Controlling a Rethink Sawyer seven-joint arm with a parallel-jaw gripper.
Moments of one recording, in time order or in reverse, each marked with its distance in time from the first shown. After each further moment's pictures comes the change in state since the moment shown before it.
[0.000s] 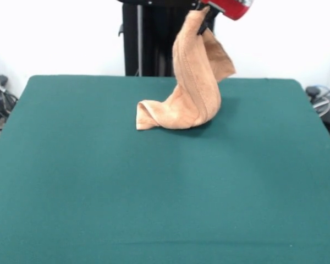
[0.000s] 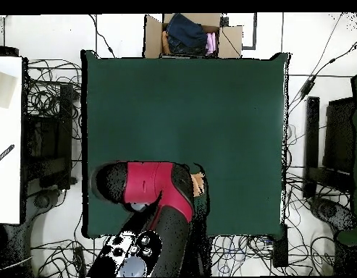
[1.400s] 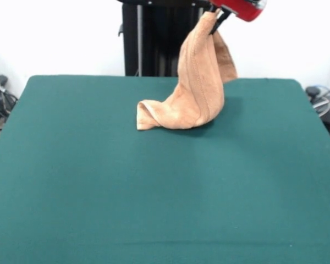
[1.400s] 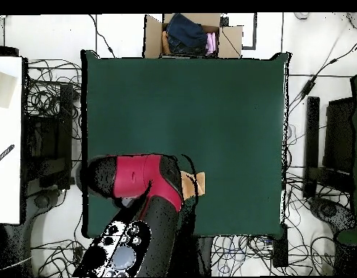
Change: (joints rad) arm 0.015 0.018 0.035 -0.038 0.000 0.088 -0.020
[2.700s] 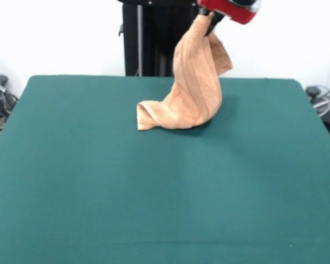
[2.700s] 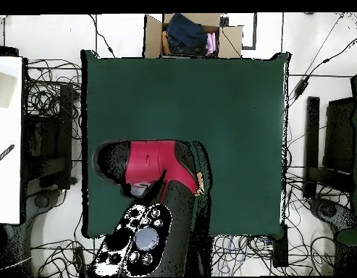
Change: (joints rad) arm -0.082 0.005 0.061 -0.055 -0.014 0.079 -0.066
